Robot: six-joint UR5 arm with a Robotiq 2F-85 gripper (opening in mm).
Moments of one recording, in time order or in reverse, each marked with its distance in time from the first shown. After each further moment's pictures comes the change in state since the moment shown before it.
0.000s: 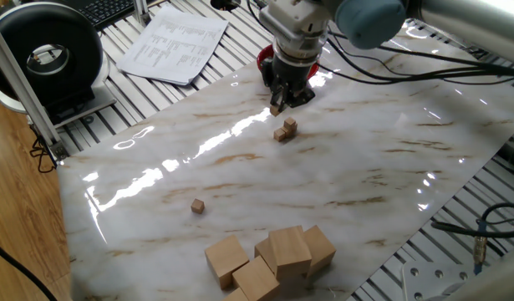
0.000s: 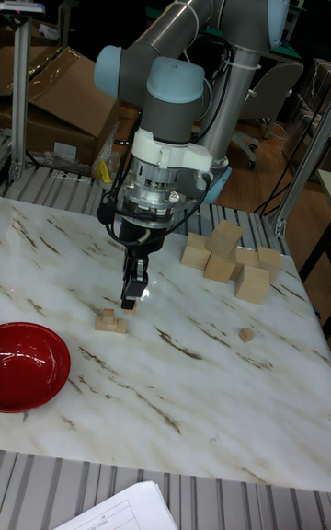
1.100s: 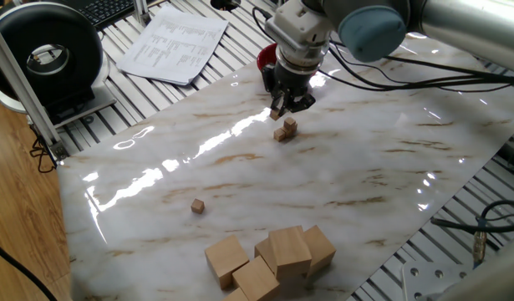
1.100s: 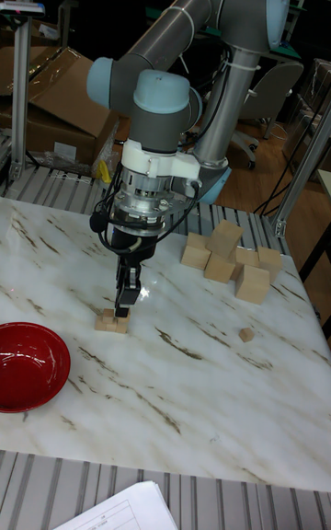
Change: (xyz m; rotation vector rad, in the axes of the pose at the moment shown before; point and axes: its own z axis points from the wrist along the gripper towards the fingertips) arm 0.010 0.002 0.018 0.025 -0.014 -0.029
